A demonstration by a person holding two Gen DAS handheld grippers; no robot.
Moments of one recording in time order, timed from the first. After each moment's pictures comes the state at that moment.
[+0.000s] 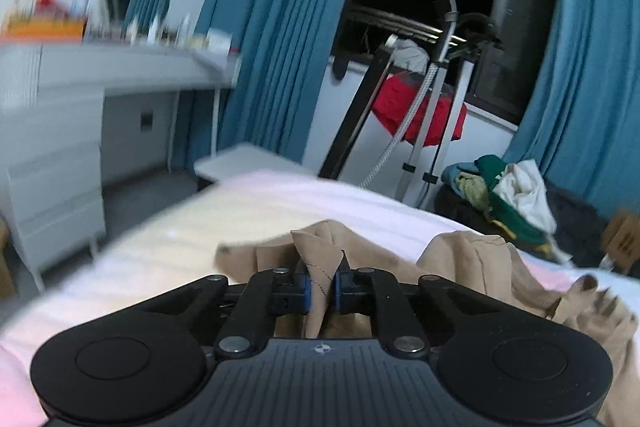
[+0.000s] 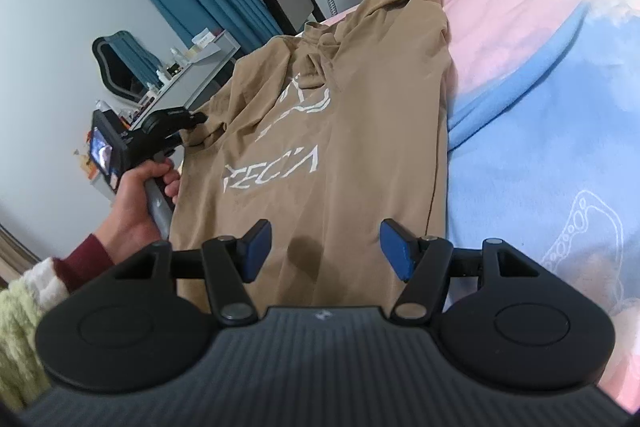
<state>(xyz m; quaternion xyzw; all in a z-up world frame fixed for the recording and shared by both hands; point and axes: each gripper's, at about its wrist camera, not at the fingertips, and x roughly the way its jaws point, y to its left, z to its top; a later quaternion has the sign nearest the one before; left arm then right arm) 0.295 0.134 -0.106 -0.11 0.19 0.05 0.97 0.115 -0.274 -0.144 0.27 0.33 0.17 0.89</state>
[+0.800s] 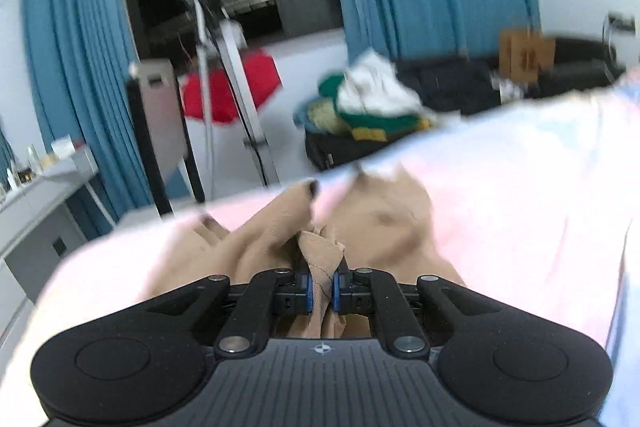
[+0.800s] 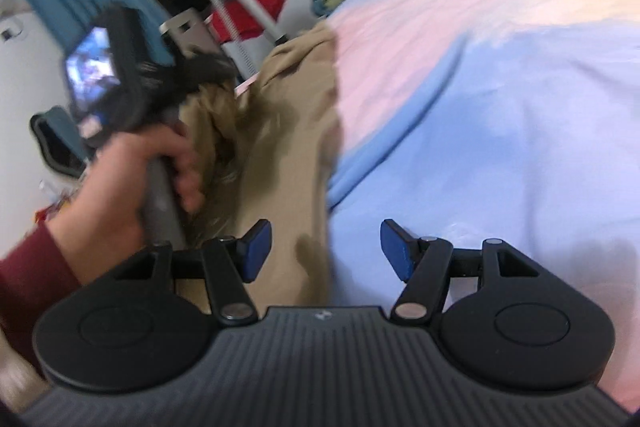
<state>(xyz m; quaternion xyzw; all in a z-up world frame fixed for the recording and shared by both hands) 0.284 -0.240 -0.102 0.16 0.23 -0.09 0.95 0.095 -0.326 -0.147 0.33 0.29 0.02 0.90</state>
